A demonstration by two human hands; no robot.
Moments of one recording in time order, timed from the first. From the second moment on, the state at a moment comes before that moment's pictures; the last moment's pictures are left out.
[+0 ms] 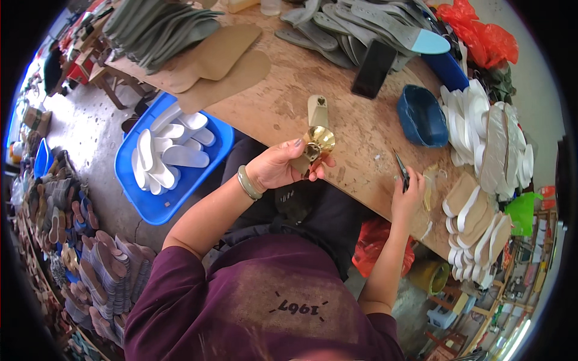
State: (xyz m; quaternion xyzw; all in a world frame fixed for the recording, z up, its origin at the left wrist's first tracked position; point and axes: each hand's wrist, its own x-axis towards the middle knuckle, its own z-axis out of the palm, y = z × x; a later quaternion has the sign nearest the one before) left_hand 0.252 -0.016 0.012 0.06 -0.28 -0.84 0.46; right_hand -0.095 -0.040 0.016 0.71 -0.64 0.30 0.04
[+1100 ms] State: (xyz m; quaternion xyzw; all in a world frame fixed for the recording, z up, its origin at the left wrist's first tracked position) left_hand 0.473 -0.218 0.111 0.64 -0.63 0.16 0.41; right_hand 0.067 -0.121 0.017 0.75 -0.46 0.35 -0.31
